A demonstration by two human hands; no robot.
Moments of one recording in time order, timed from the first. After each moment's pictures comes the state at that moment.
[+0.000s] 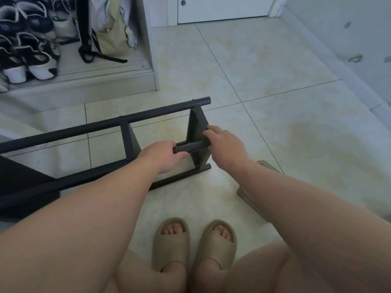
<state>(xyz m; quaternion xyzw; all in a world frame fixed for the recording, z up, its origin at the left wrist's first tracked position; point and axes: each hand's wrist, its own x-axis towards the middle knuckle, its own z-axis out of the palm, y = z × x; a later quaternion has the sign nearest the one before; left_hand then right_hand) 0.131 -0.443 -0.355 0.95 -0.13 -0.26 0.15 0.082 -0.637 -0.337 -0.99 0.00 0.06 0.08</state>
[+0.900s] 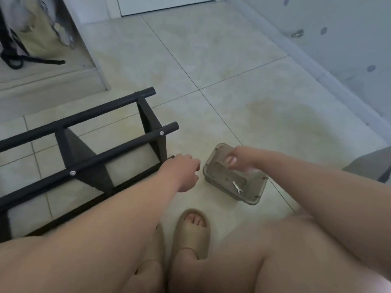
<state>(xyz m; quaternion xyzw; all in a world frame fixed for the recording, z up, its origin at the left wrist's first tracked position) 0.043 -0.582 -0.366 0.87 -0.40 -0.28 0.04 -0.013 -0.787 -0.334 -0.91 0.15 0.38 0.13</state>
